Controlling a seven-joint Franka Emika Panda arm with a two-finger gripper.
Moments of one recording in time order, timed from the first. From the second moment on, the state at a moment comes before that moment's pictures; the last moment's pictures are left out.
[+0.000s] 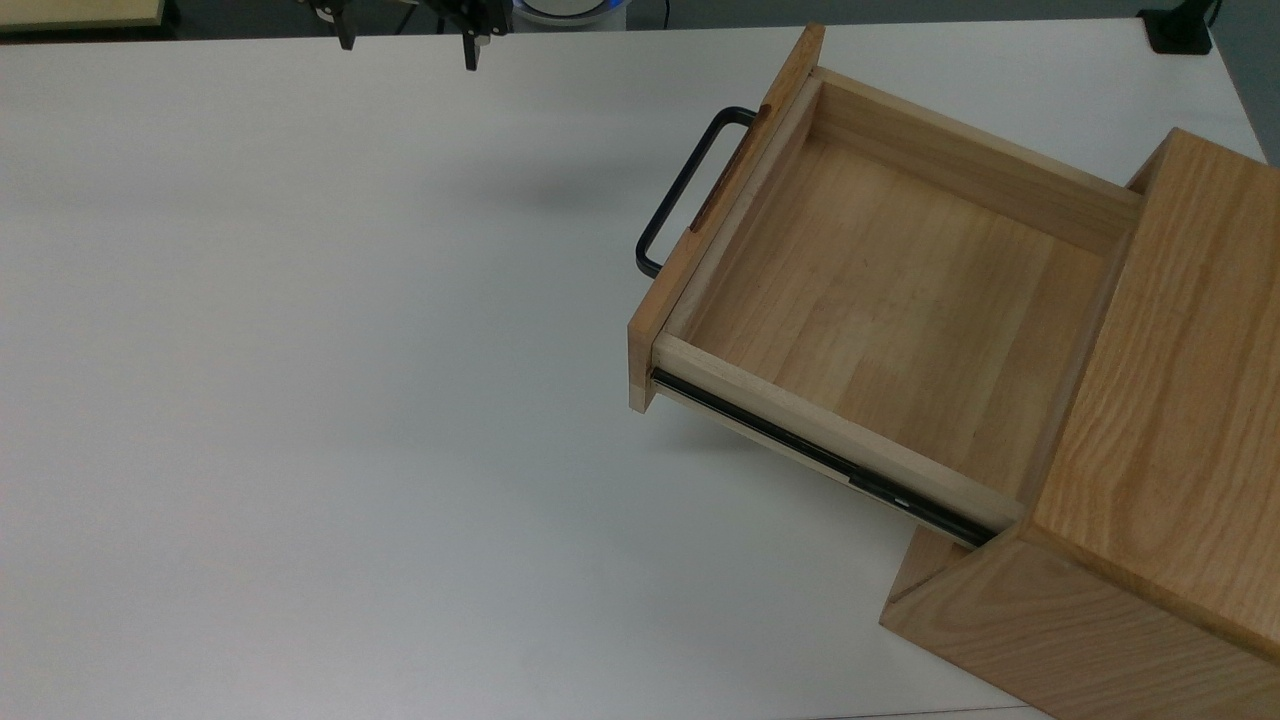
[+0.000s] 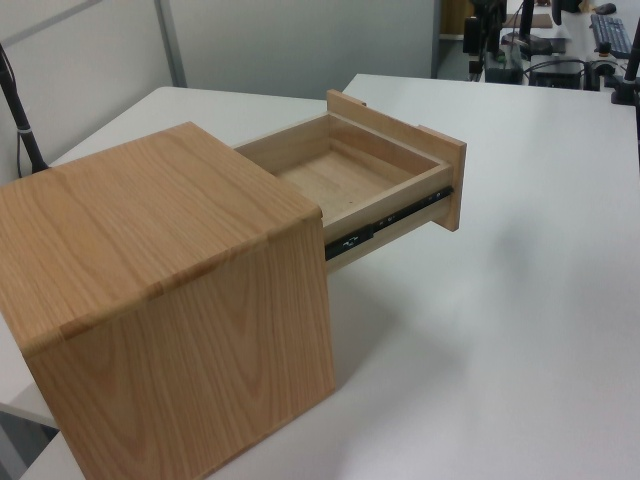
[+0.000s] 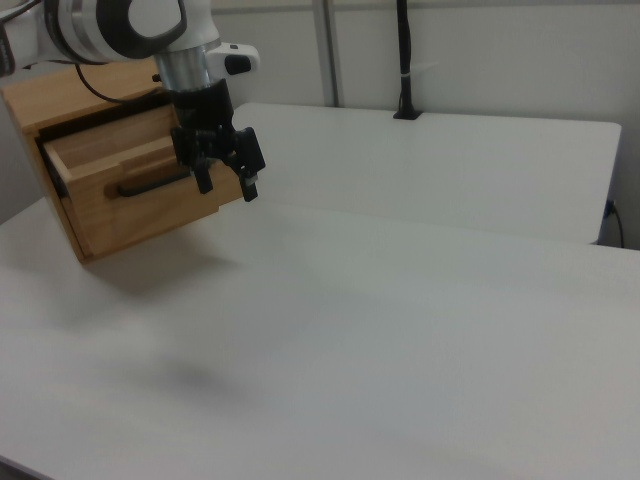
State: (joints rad) arm 0.12 0.05 -0.18 -1.56 -0.09 1.59 0.03
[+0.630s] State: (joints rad) arm 0.11 0.05 -0.18 -1.57 -0.09 1.58 0.02
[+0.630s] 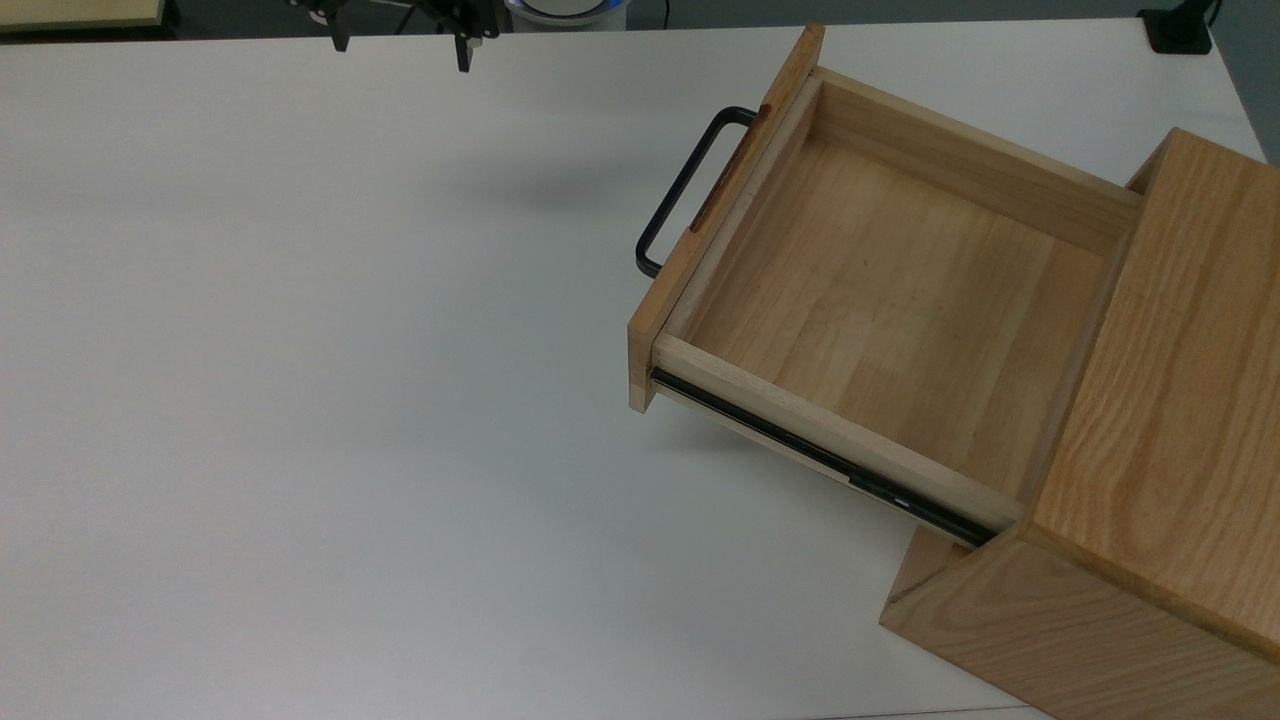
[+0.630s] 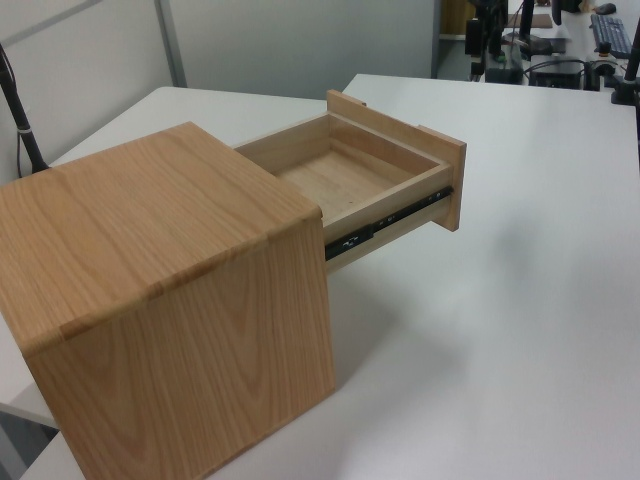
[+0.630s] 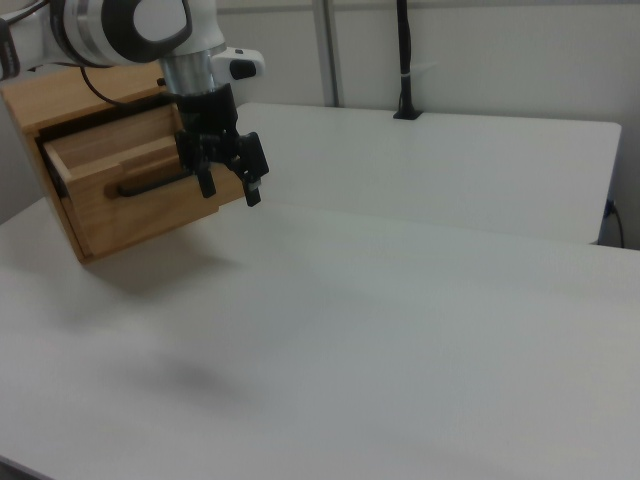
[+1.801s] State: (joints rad) arm 0.14 0.09 -0.17 -1.57 -0.09 1.50 -0.71
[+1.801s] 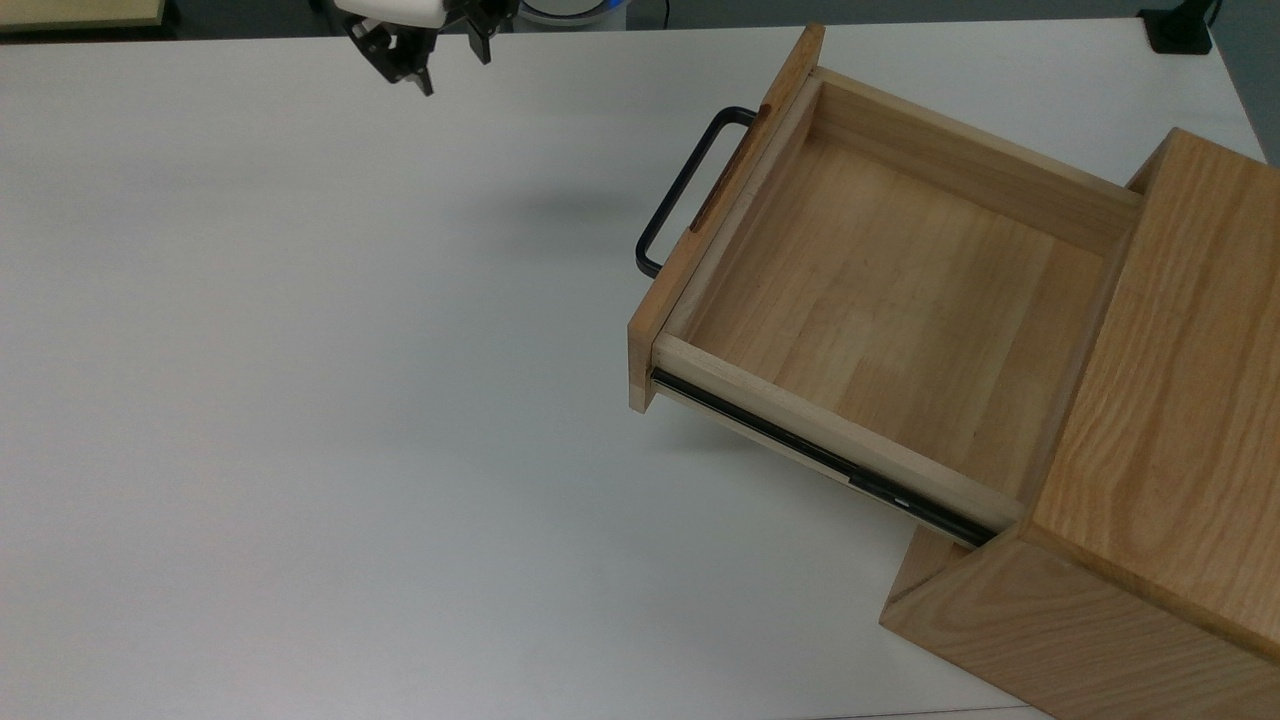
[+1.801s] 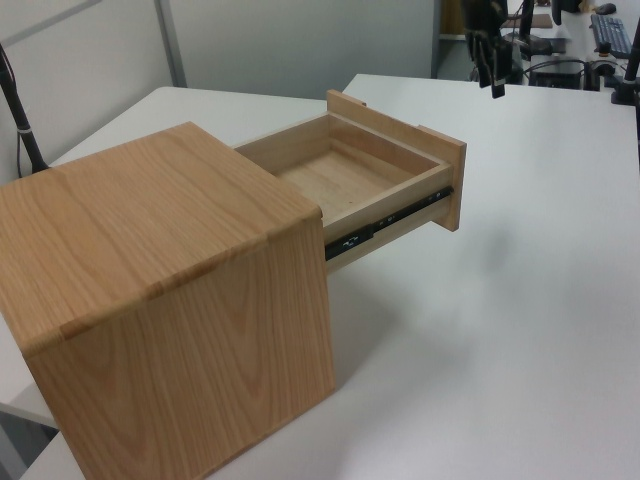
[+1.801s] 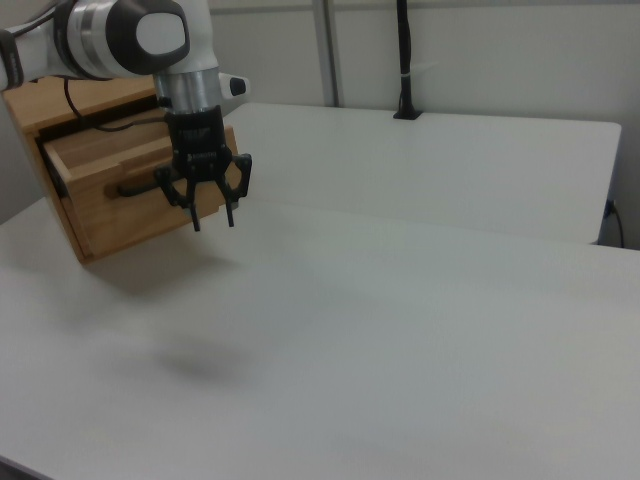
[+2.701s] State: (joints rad) arm 0.29 0.19 -0.16 -1.52 0.05 1.68 -0.87
